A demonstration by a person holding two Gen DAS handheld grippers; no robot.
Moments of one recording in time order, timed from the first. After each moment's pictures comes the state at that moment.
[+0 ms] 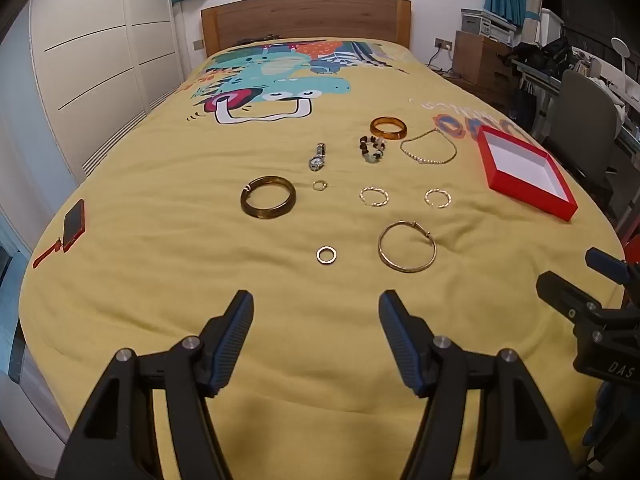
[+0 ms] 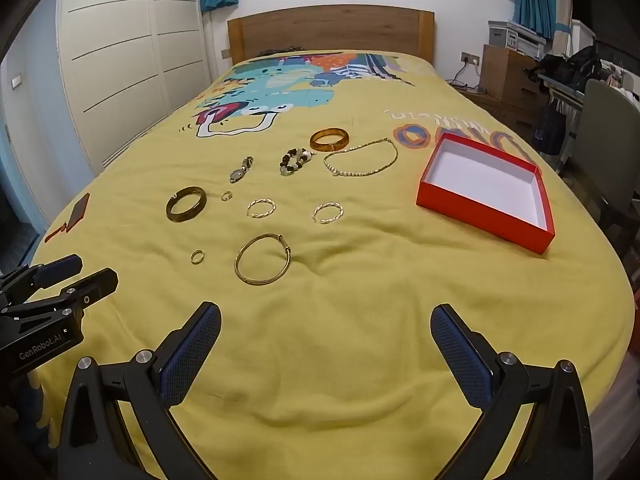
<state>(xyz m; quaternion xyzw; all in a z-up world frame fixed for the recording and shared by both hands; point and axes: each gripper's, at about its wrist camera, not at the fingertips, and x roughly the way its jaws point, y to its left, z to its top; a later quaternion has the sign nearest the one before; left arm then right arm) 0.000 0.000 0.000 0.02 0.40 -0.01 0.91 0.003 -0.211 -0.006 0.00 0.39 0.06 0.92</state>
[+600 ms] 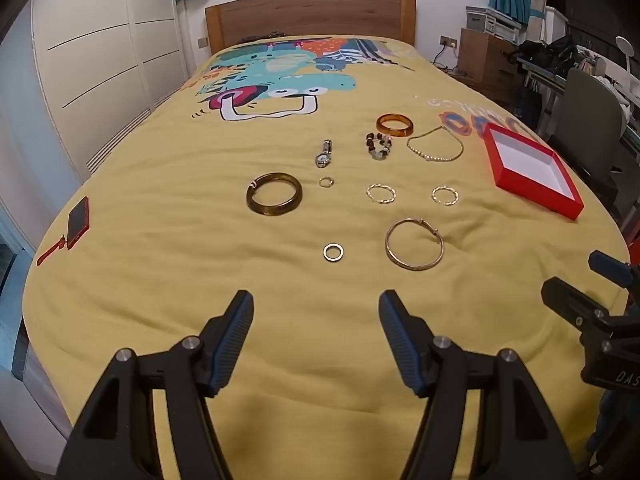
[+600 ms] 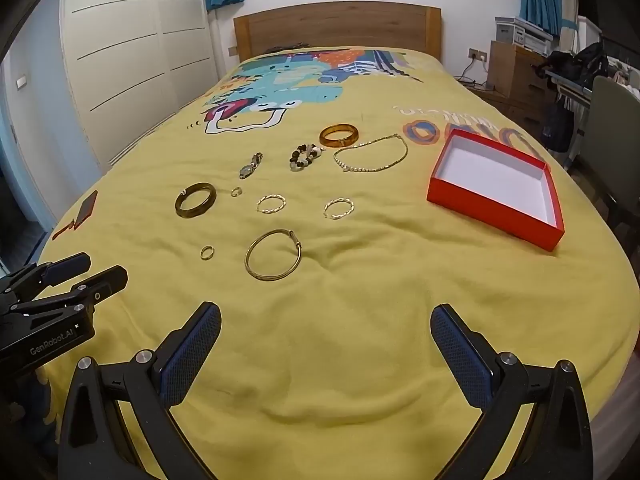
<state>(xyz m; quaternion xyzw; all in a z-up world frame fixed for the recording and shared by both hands) 0.001 0.003 -0.003 0.02 0.41 0.00 0.91 0.001 -0.208 -0.008 0.01 0.39 0.08 0.92</state>
